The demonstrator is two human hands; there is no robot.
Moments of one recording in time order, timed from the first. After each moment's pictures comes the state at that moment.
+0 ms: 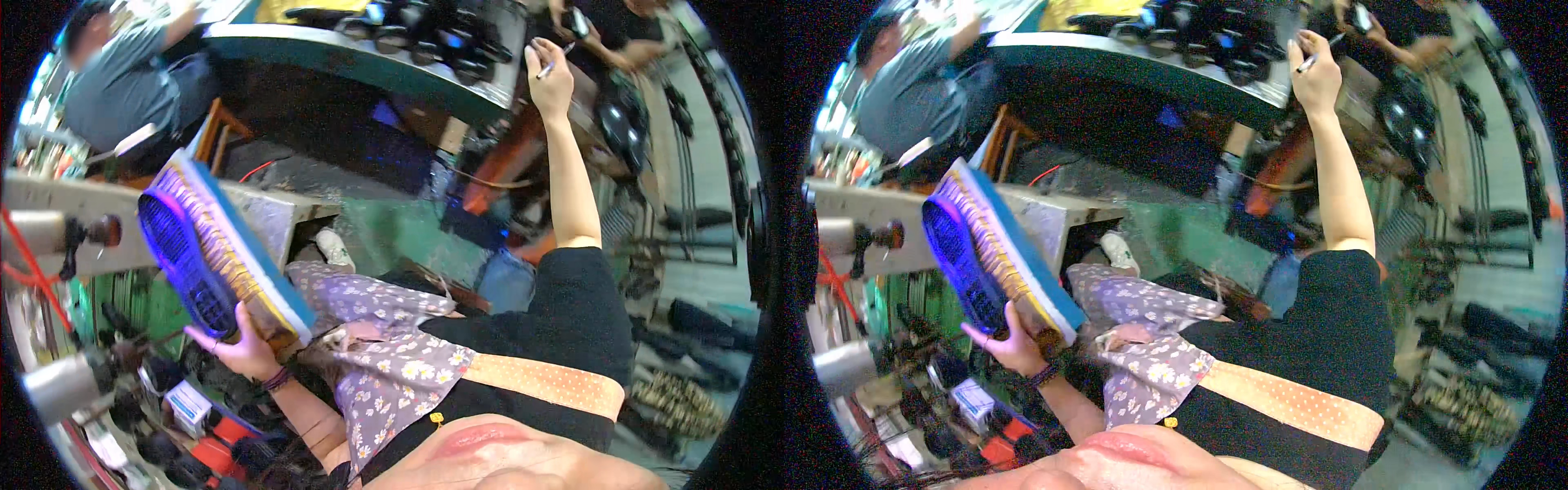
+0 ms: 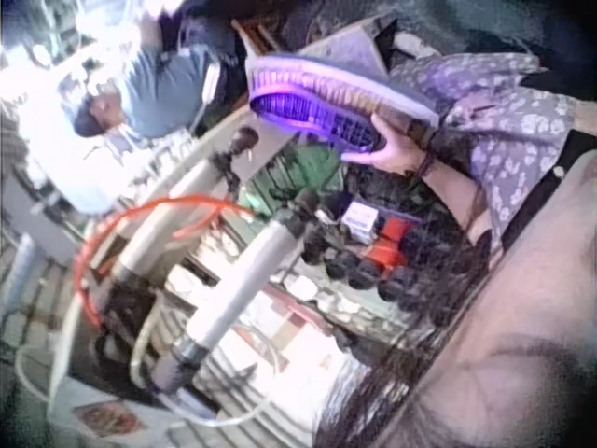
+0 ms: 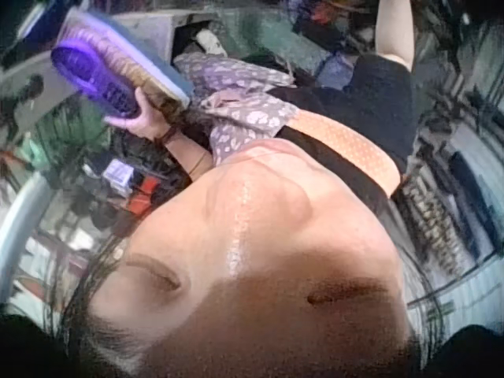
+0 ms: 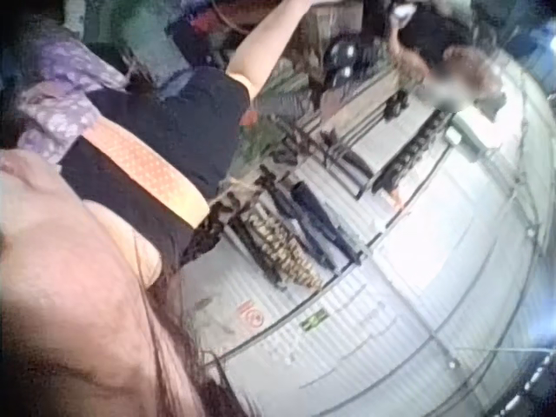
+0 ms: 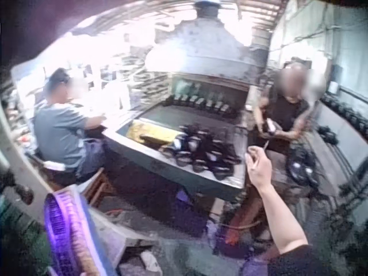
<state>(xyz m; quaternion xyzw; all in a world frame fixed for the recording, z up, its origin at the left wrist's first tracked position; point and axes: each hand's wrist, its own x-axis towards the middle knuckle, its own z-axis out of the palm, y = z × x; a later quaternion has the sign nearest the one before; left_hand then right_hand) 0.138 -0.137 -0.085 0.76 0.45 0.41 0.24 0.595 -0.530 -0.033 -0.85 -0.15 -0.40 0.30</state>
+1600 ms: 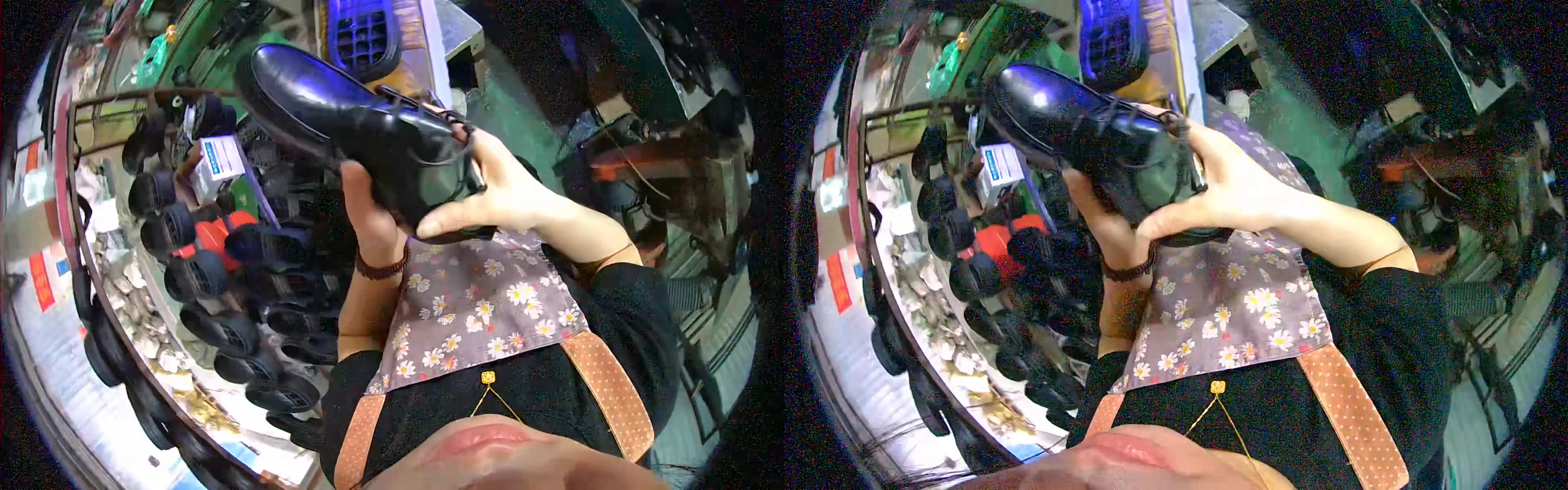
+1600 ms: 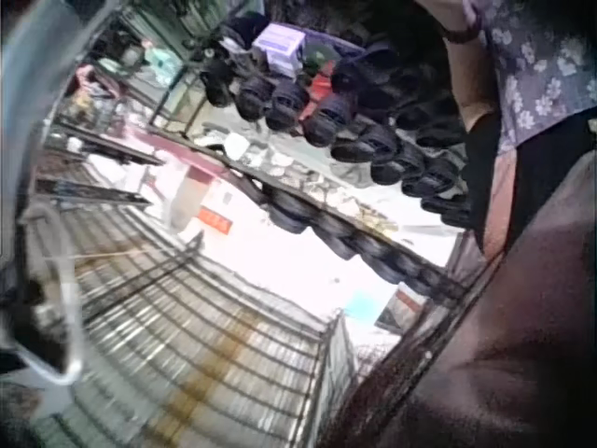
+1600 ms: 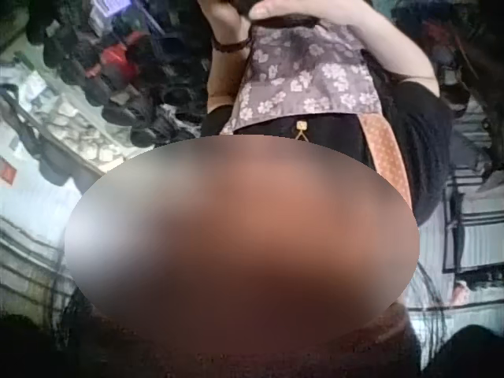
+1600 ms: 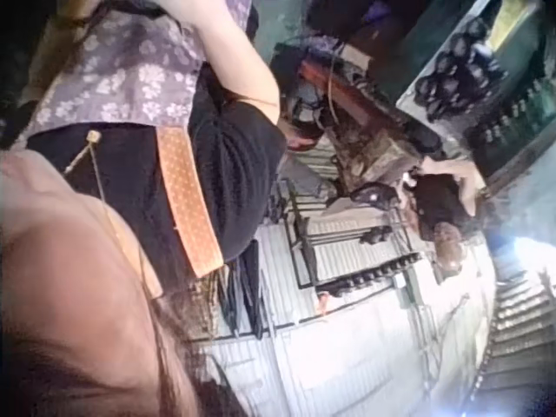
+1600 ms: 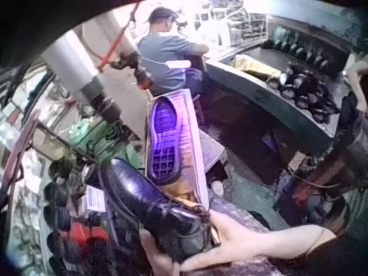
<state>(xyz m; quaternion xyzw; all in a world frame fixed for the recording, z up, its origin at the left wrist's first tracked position) 0.126 -0.224 -0.059 0.43 0.25 0.35 0.79 0.274 -0.294 -0.055 -0.40 -0.40 0.57 0.59</state>
